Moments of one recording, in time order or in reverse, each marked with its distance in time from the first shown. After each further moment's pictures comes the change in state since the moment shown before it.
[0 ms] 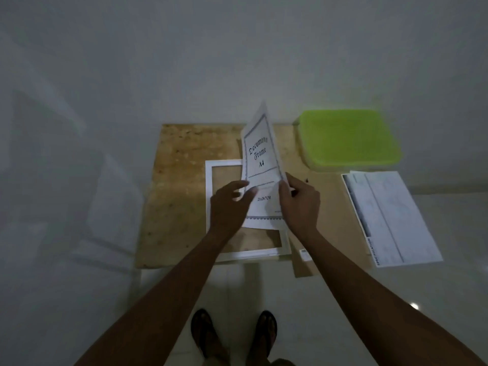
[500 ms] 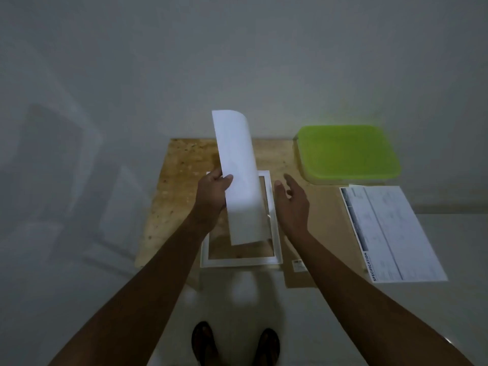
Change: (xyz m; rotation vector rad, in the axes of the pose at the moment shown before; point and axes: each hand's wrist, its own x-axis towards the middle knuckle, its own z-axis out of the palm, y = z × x) left_hand 0.016 0.051 -0.016 -0.533 -0.034 -0.218; right_hand 0.016 0.000 -0.008 0.298 -0.062 0.254
